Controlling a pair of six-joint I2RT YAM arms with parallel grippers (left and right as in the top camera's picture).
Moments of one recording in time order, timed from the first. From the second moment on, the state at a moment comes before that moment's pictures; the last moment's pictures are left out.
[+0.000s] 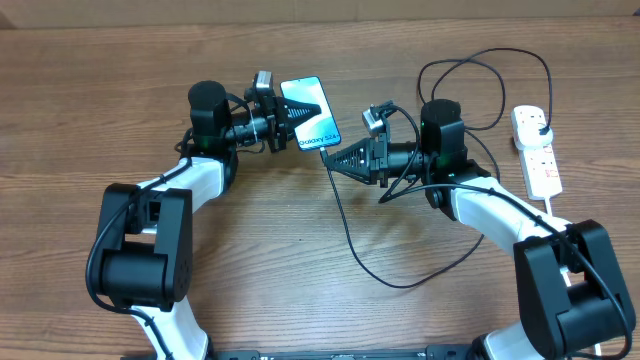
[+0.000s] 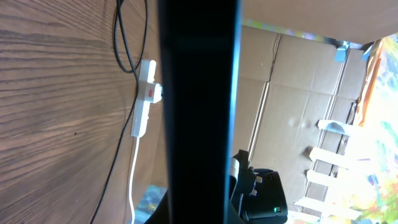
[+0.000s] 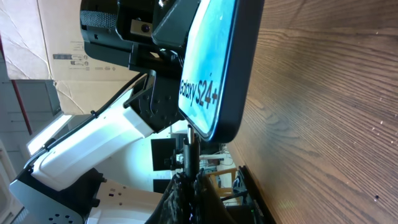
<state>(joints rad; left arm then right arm) -0.13 1.95 1.01 0.75 1.14 -1.57 0.30 1.71 0.87 0.44 -1.22 1.12</state>
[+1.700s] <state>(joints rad) -0.14 1.95 1.01 0.75 1.13 -1.54 0.30 1.71 0.87 0.43 -1.21 1.16</state>
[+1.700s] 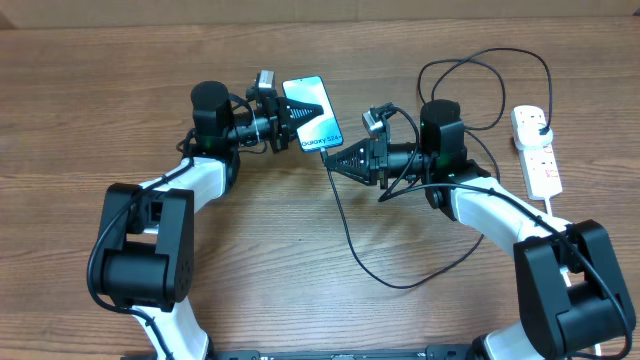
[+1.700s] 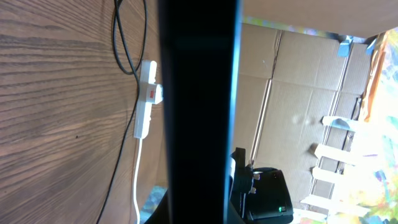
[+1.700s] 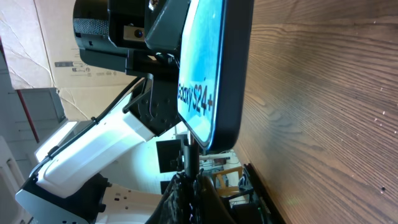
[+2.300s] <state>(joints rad) -0.15 1.95 1.01 0.79 1.15 -1.54 0.30 1.71 0.87 0.43 -1.18 1.17</state>
